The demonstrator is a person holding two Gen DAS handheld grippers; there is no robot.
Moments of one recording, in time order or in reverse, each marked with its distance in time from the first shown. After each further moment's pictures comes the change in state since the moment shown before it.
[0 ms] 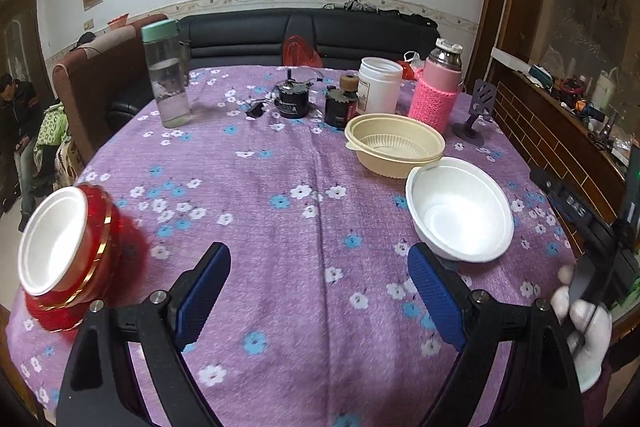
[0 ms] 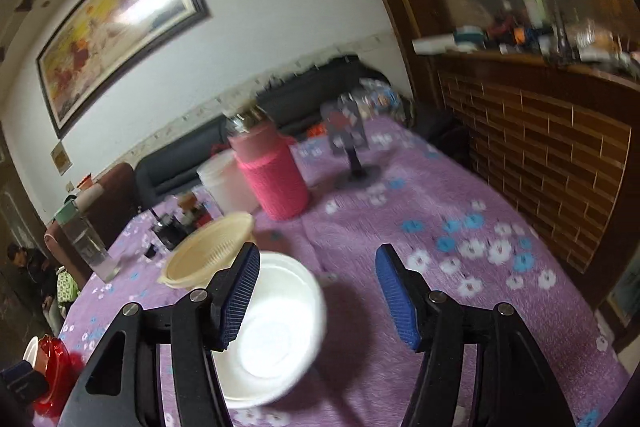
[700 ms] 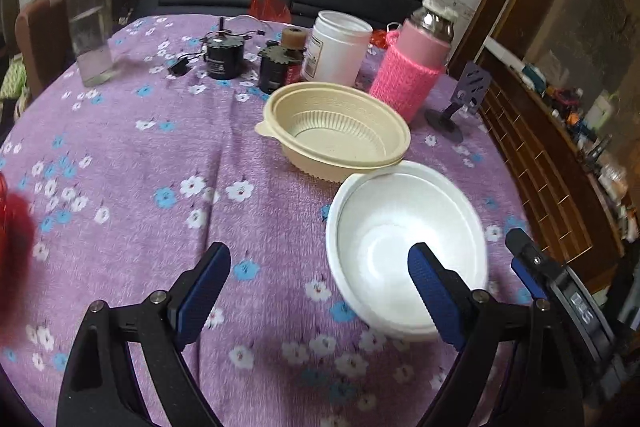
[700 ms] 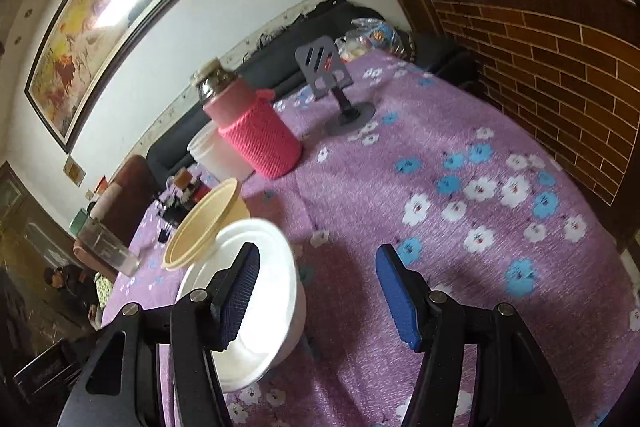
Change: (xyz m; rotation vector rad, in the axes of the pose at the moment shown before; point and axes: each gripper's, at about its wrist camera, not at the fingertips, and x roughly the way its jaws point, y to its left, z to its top) left arm 0.101 -0.064 0.033 -0.091 0.151 -0.127; right arm 0.024 -0.027 -0.005 0.139 0.186 0.100
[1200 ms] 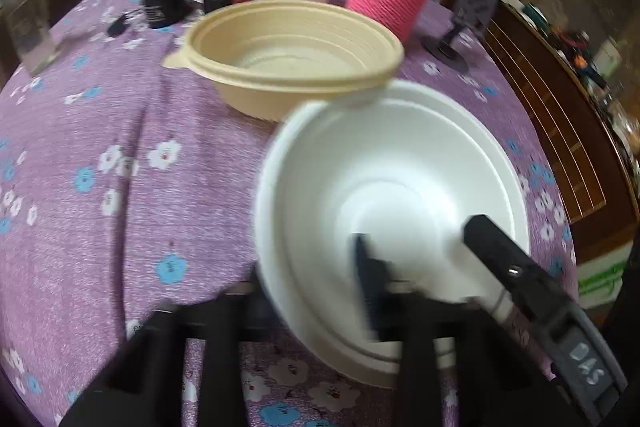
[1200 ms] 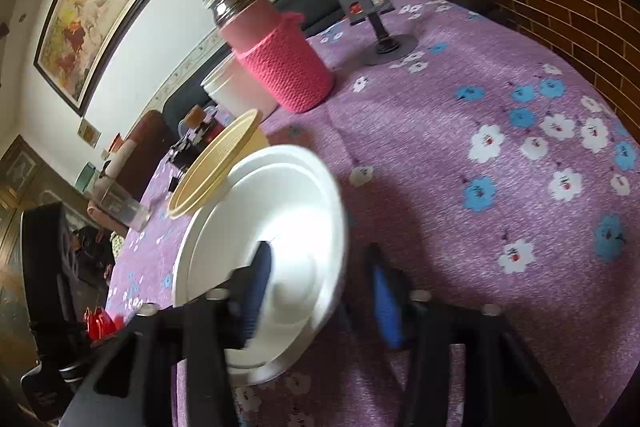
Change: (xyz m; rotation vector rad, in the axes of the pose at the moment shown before) left arm 0.072 -0.029 -0.012 0.092 0.190 -0.013; right arm 0.048 0.017 -0.024 -0.042 0.168 0.058
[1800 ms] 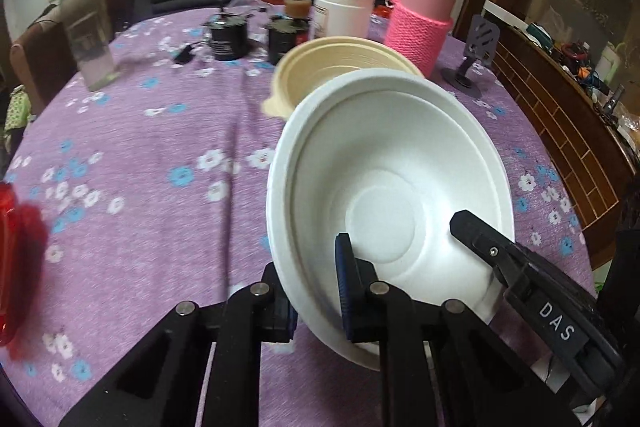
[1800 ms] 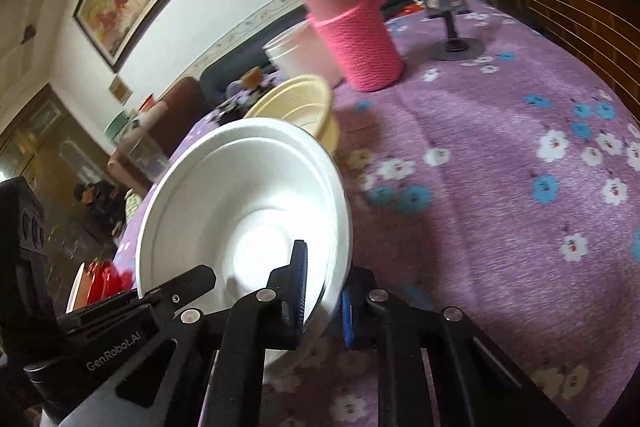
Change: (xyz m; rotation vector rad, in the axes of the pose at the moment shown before) left arm -0.063 0.041 -0.035 0.004 -0.152 0.096; right arm 0.006 0.043 -0.024 -0.175 0.021 0.099
